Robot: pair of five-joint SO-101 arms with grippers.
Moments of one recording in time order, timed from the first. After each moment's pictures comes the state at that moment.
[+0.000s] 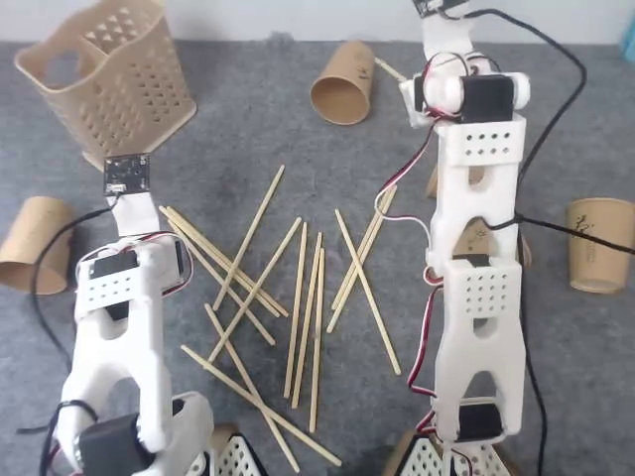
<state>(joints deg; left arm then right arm) -22.8 -22.6 56.9 41.8 -2.4 -9.8 49.2 -93.7 100.7 13.4</state>
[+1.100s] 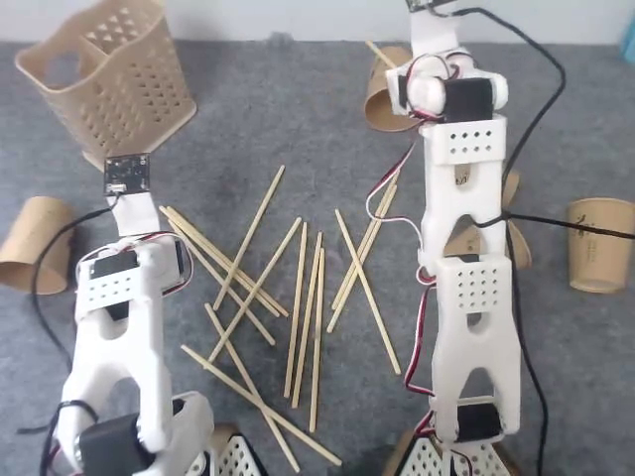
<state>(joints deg) -22.8 -22.6 56.9 41.8 -2.4 -9.8 54.5 -93.7 89.9 9.3</state>
